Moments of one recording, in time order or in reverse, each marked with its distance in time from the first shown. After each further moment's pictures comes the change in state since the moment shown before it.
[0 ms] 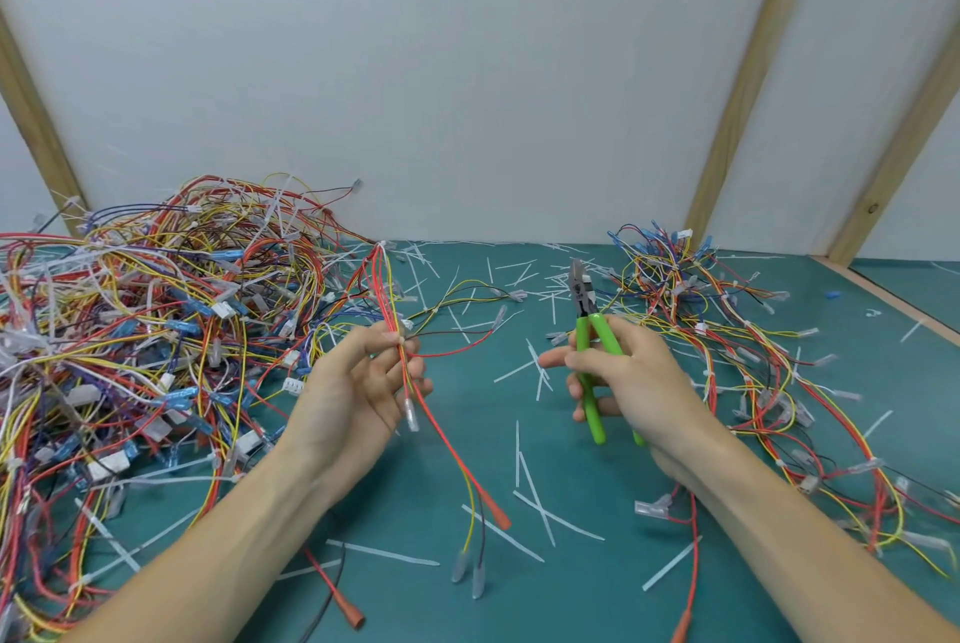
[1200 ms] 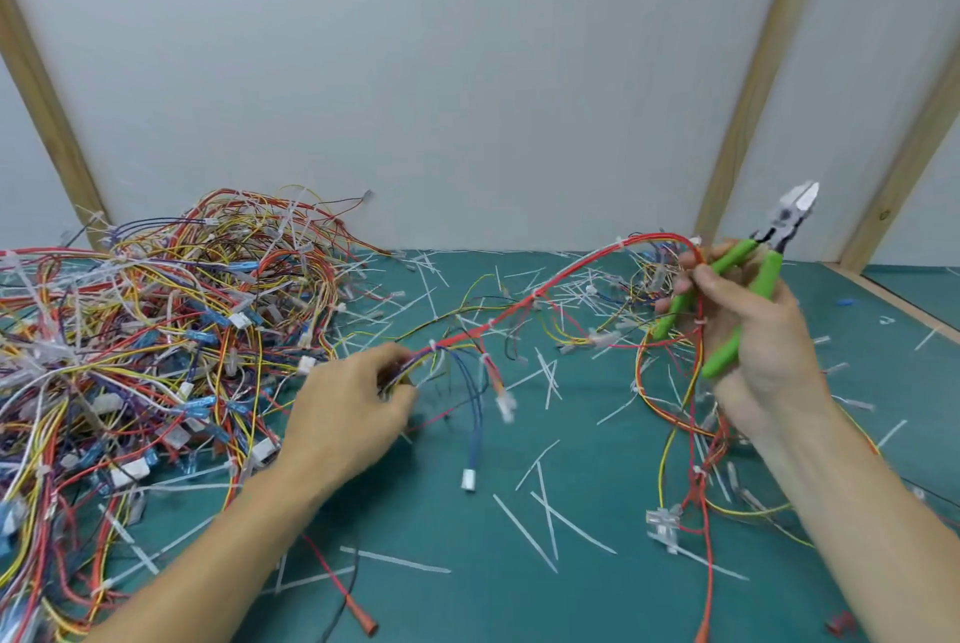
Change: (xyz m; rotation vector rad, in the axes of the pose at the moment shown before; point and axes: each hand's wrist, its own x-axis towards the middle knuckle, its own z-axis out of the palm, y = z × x) left_hand 0.000 0.010 -0.019 1.684 0.234 0.391; right_hand 0.019 -0.025 -0.053 0.556 0.180 -0.363
